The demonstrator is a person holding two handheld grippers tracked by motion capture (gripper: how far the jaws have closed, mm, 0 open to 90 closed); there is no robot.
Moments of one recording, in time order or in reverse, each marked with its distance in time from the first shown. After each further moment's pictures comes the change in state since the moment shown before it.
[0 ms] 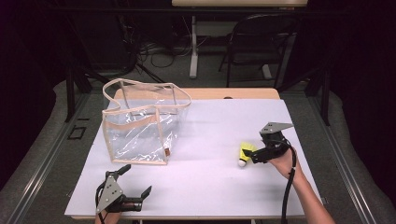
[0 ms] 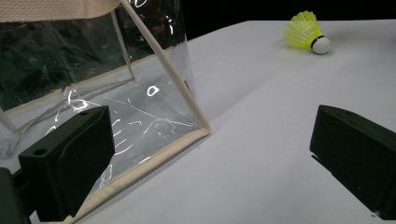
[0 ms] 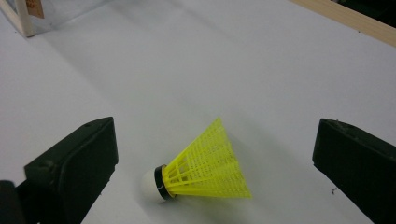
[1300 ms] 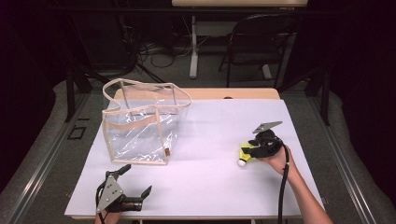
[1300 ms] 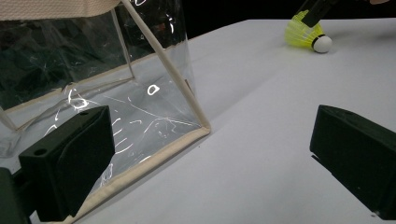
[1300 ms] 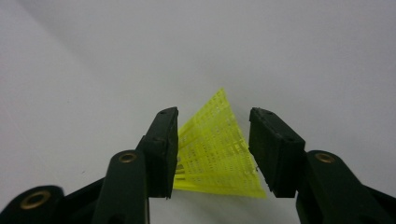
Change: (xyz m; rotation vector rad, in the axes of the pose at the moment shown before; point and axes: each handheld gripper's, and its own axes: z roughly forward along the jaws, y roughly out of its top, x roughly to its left) left arm 0.000 0.000 0.000 0.009 0.001 0.003; right arm -0.011 -0.009 0.034 0.145 0.052 0.055
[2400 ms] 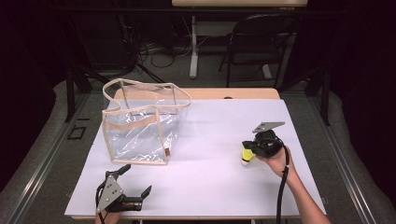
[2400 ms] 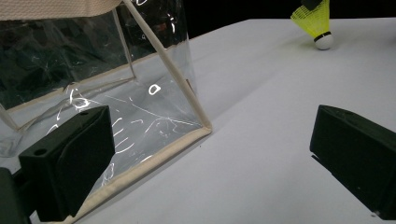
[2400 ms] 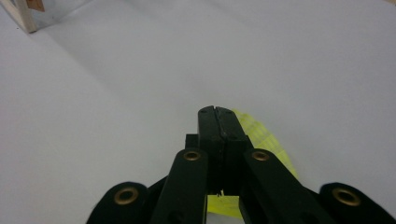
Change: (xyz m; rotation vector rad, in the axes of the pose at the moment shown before) left arm 0.000 0.000 0.000 0.001 0.003 0.001; right arm 0.020 0.011 -0.020 -0.078 -0.017 -0.007
